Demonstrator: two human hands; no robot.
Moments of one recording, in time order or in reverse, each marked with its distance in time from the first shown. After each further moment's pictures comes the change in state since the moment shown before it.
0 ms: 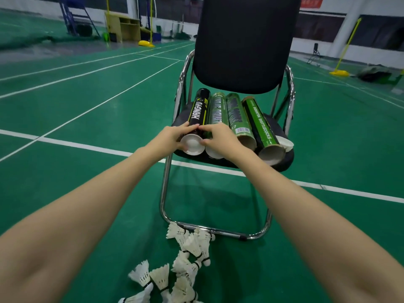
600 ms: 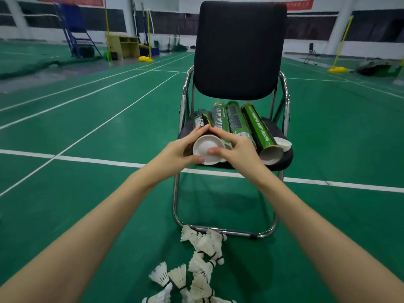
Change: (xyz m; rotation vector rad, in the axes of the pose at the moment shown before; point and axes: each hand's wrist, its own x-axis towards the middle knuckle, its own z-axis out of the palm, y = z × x) left_hand -0.082 0.071 -0.026 -0.328 -0.065 0.160; right_hand -0.100 -0.049 -0.042 0.698 0.158 0.017
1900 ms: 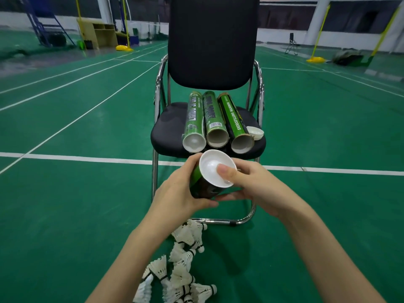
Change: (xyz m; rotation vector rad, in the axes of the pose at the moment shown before) left_hand -0.061 0.068 0.103 0.233 0.179 -0.120; right_hand -0.104 -0.017 -0.056 0.346 -0.200 0.341
